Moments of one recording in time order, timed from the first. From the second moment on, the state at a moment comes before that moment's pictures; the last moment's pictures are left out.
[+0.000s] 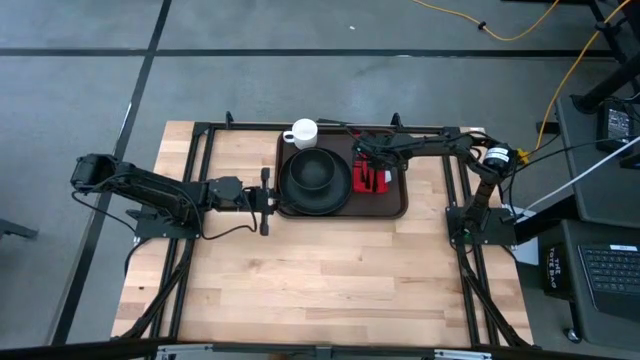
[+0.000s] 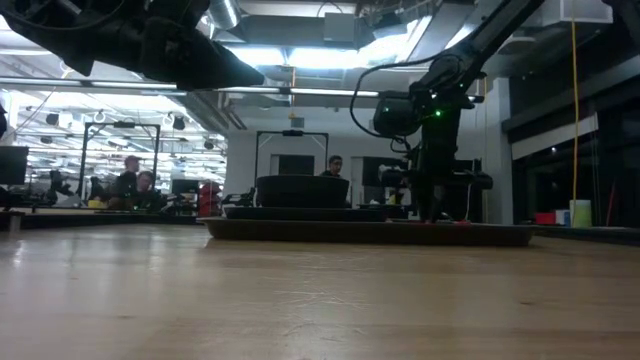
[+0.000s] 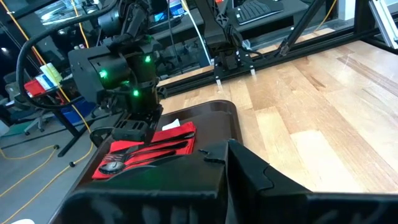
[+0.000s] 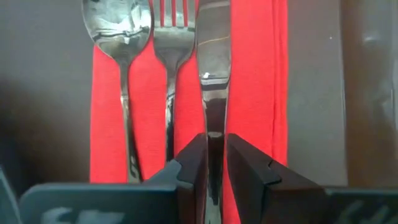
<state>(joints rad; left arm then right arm) -0.02 1.10 0.38 0.55 -0.14 0.29 -0.49 1.81 1.07 -0.59 0.31 1.09</state>
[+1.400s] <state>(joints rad) -0.01 1.09 0.38 0.55 -0.12 0.25 -0.44 0.99 0.56 -0.04 0.25 0.13</state>
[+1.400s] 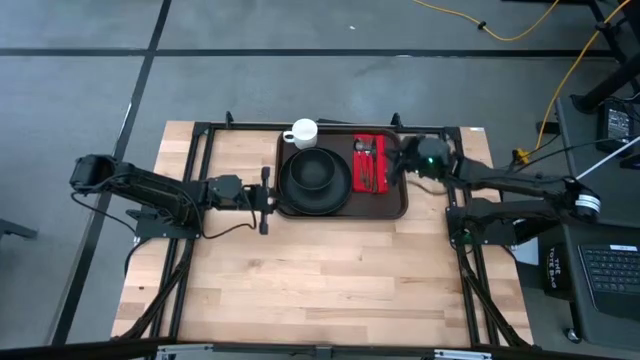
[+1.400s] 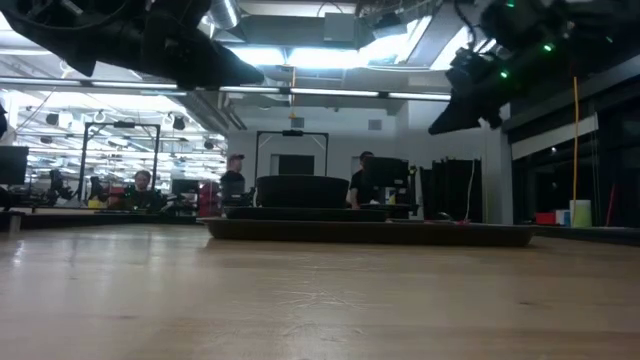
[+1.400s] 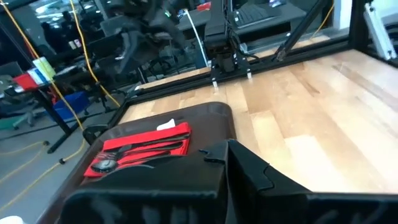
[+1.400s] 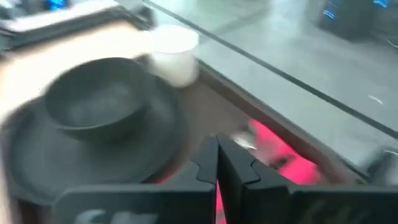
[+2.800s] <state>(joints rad) 0.14 0.47 0.01 0.52 0.00 0.02 -0.30 0.93 0.32 0.22 0.17 0.09</state>
